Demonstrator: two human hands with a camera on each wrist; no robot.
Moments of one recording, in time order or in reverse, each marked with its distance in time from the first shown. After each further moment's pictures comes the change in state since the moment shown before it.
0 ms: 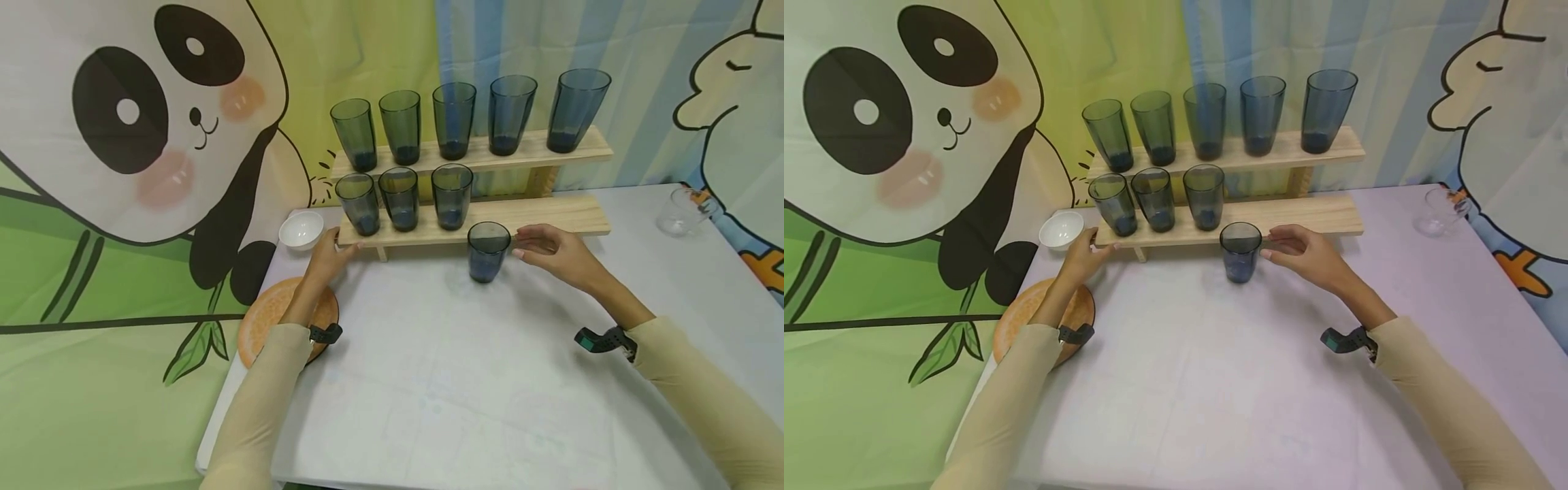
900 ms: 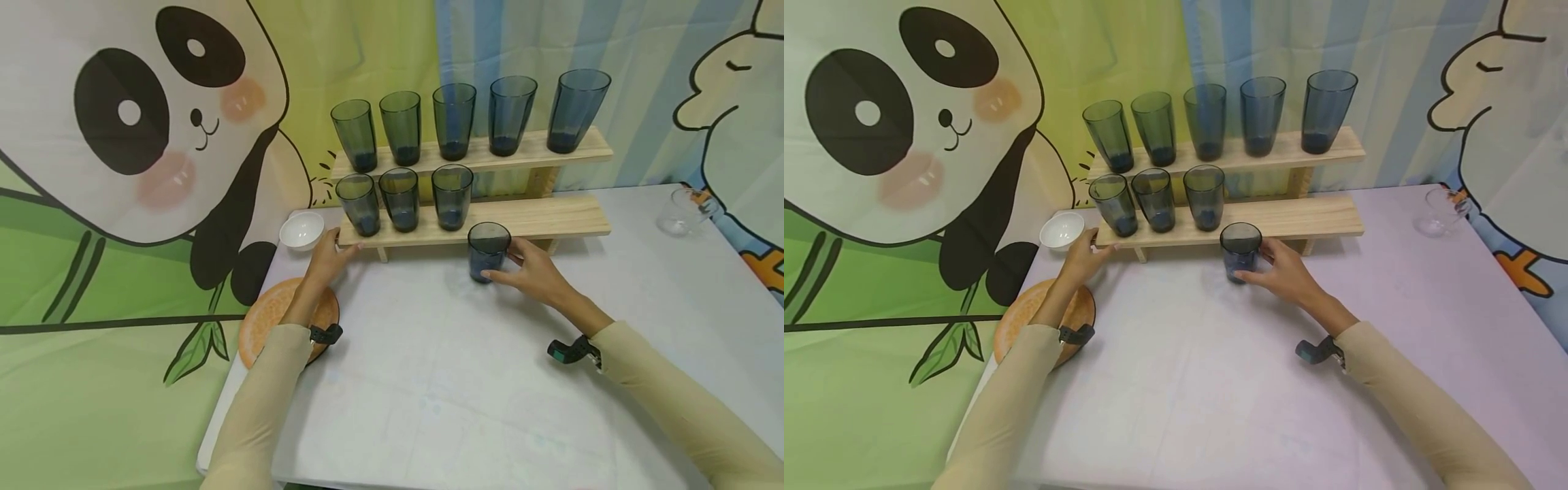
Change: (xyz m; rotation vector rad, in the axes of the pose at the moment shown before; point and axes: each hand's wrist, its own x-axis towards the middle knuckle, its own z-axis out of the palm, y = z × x) left_hand 0.002 -0.002 0.000 0.002 -0.005 -0.001; right_hand 0.017 0.022 0.056 -0.110 0.085 -0.065
